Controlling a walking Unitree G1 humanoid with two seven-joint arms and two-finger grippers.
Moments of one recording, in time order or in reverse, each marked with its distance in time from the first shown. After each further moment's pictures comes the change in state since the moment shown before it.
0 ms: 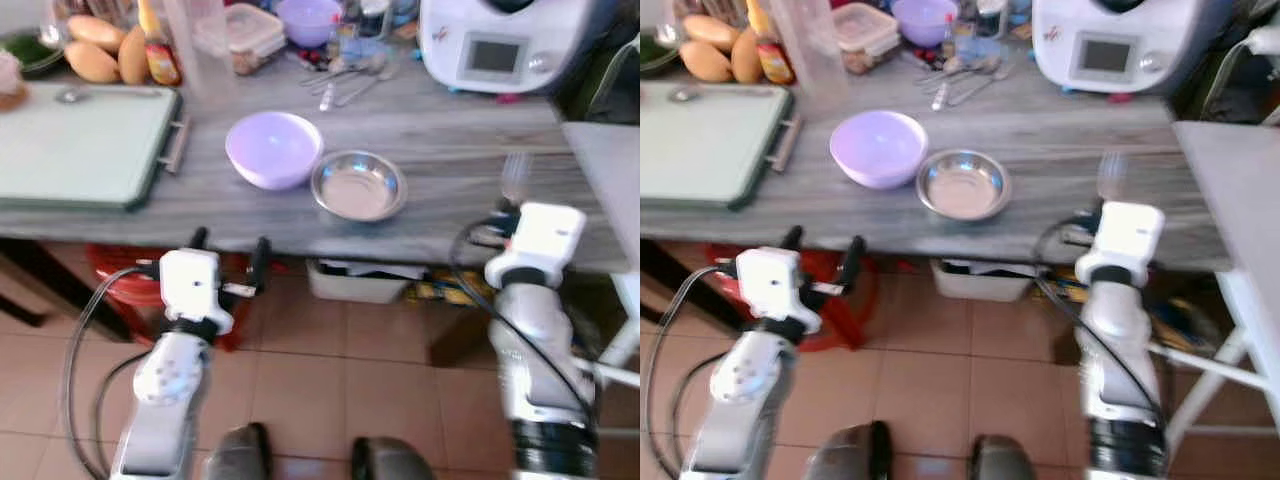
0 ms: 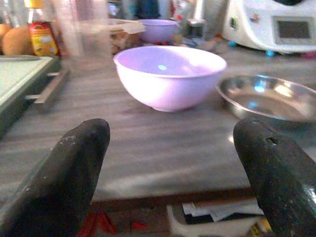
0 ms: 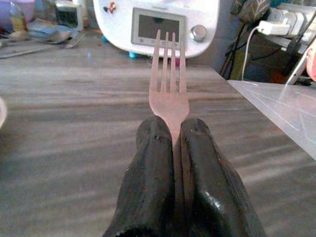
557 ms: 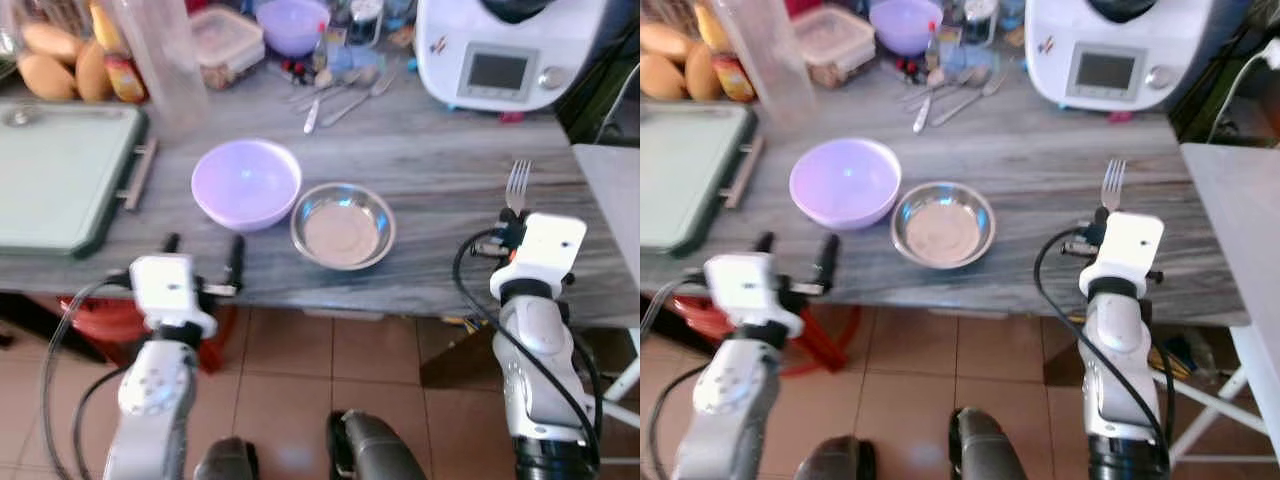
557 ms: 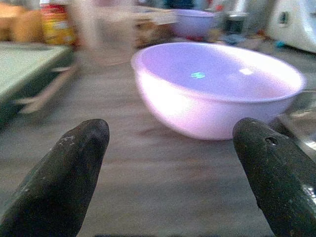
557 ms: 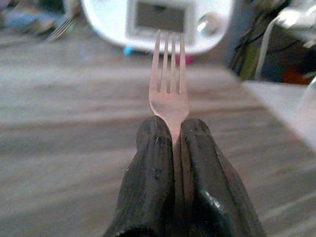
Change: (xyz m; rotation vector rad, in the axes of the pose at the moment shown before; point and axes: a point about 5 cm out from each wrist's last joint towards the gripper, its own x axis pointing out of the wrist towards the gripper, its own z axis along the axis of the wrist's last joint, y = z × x) left arm -0.020 0.018 0.004 -0.002 0.018 0.165; right arm -0.012 0.004 -0.002 0.028 0.033 0.031
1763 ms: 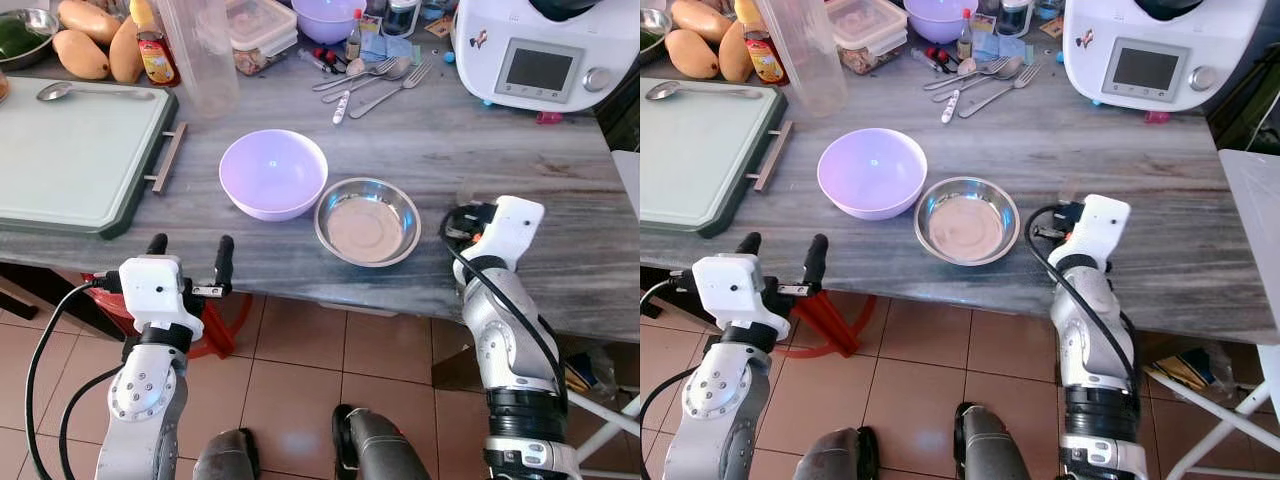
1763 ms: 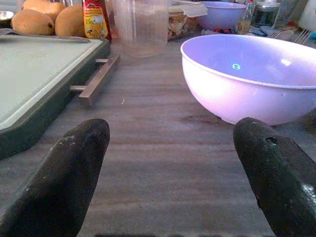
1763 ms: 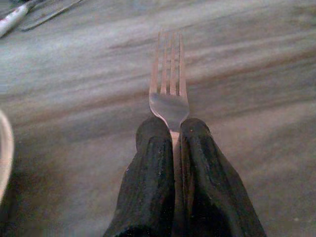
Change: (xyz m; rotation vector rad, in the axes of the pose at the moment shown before) left arm 0.002 0.002 0.003 0.010 0.003 -0.018; right arm 0.028 0.034 -0.009 0.245 0.214 0.125
